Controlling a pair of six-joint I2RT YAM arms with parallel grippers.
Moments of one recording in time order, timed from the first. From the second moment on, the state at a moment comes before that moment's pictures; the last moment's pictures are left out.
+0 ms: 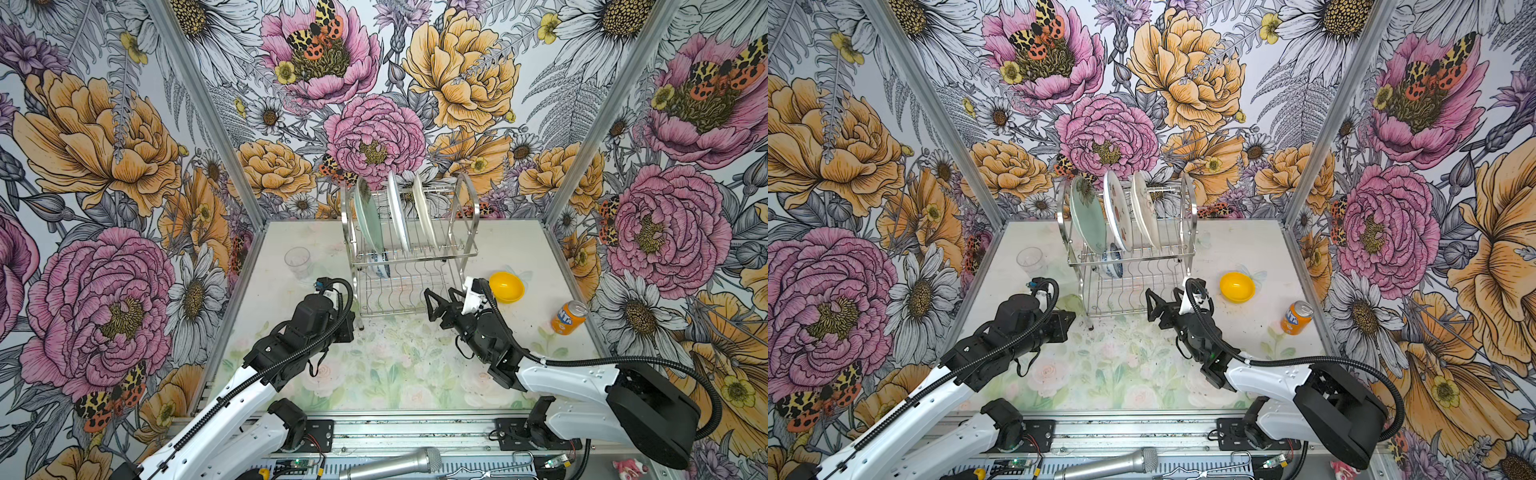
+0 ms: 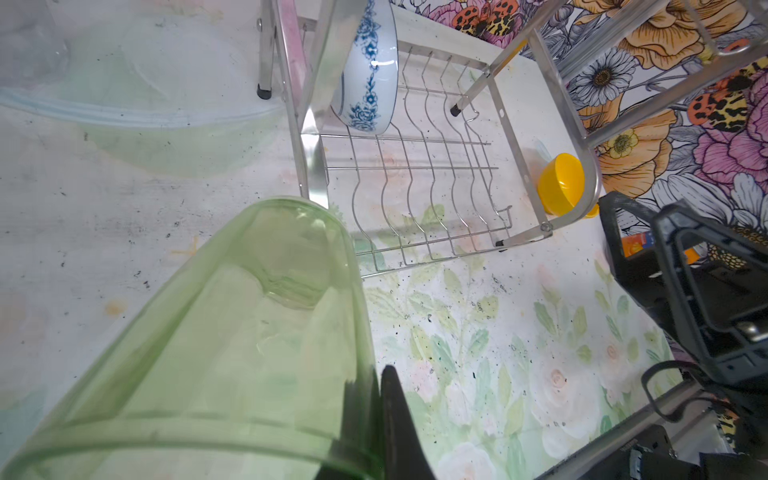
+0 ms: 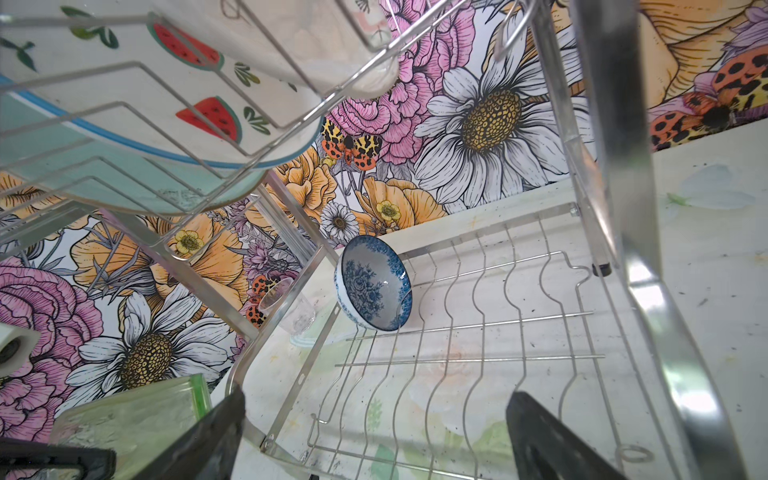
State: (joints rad) left arm -0.58 0.76 0.73 -0.61 -0.06 -0.59; right arm 0.78 1.23 0.36 0.80 0.28 0.57
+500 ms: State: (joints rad) left arm -0.27 0.85 0.71 -0.59 -0.15 -0.66; right arm 0.71 1.10 0.33 0.71 0.20 0.54
